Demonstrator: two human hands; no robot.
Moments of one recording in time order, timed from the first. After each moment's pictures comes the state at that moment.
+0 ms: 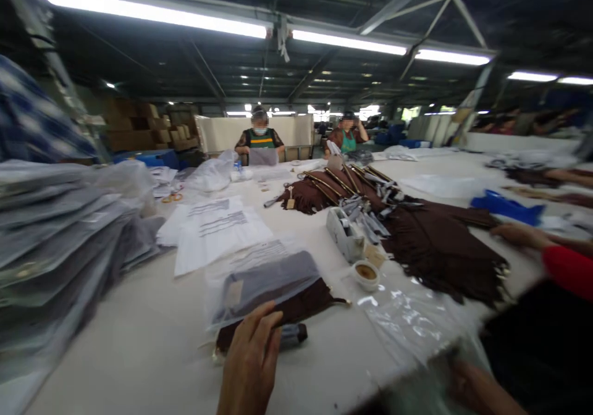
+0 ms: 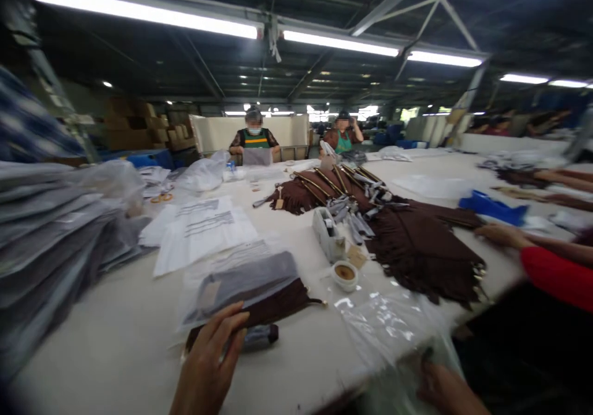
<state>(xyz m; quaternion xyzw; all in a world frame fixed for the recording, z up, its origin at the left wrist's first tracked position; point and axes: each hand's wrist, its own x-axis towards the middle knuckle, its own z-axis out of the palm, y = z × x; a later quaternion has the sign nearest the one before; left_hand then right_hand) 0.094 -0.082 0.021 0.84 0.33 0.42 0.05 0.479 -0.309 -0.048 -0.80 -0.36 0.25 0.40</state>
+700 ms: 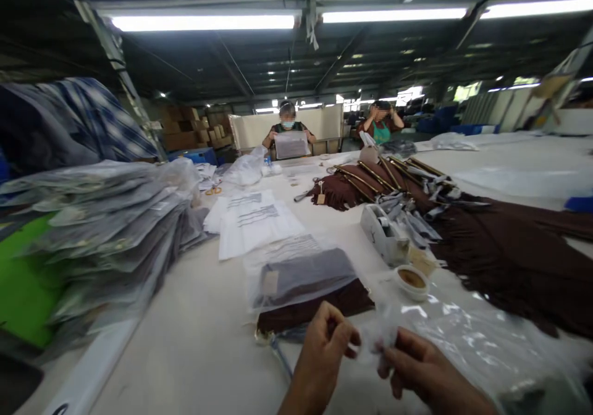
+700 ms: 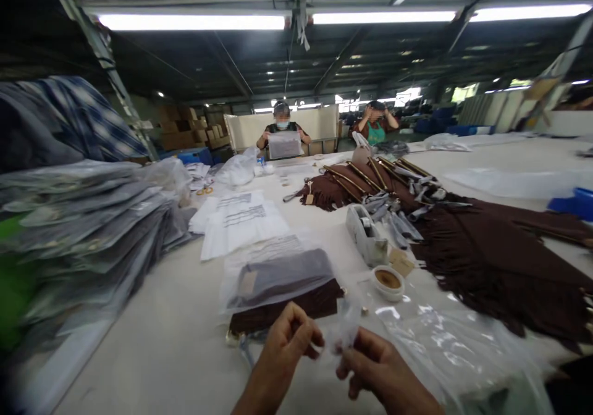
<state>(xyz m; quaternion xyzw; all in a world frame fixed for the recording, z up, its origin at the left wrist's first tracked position) 0.146 -0.113 0.050 0.62 0.27 0.35 0.65 0.315 -0.196 0.031 -0.51 -0.36 0.57 0.54</state>
